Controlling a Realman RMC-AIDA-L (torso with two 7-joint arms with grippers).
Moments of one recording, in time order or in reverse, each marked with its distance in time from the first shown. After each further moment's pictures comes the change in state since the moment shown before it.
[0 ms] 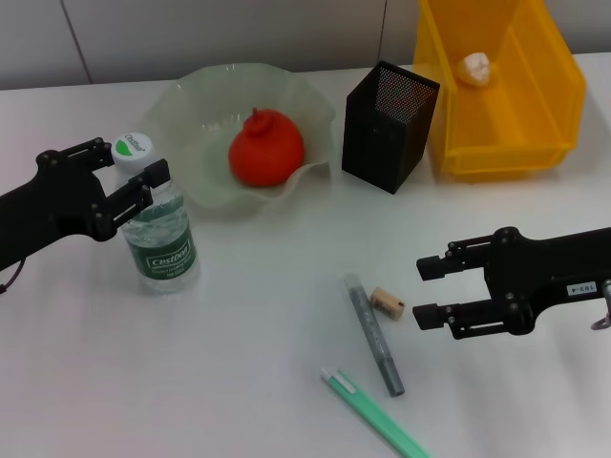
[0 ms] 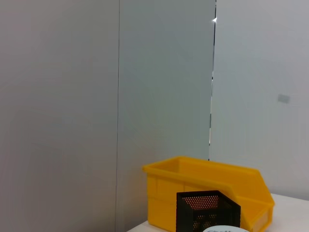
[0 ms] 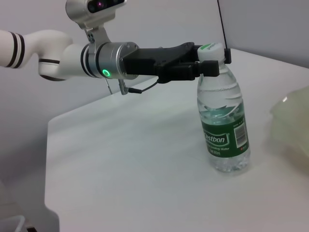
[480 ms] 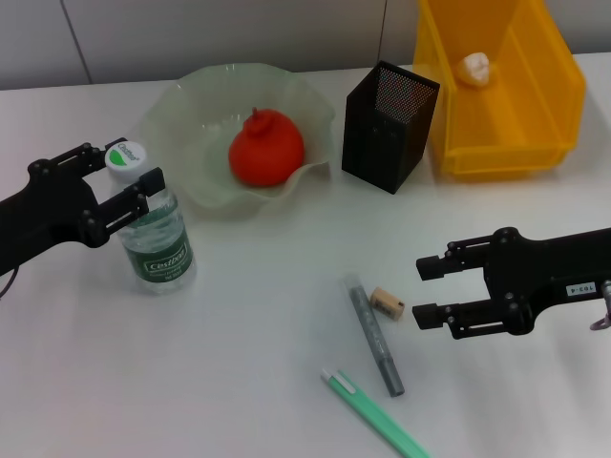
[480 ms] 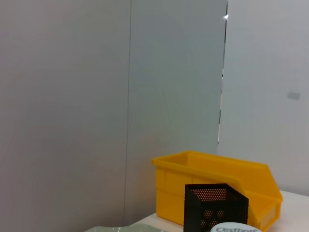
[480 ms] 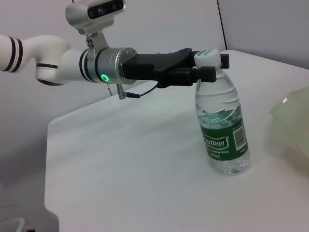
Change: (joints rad) left arm 0.020 0.003 -0.002 -0.021 -0.009 -0.018 0.007; right arm 0.003 0.000 0.007 0.015 0.000 0.001 -0.011
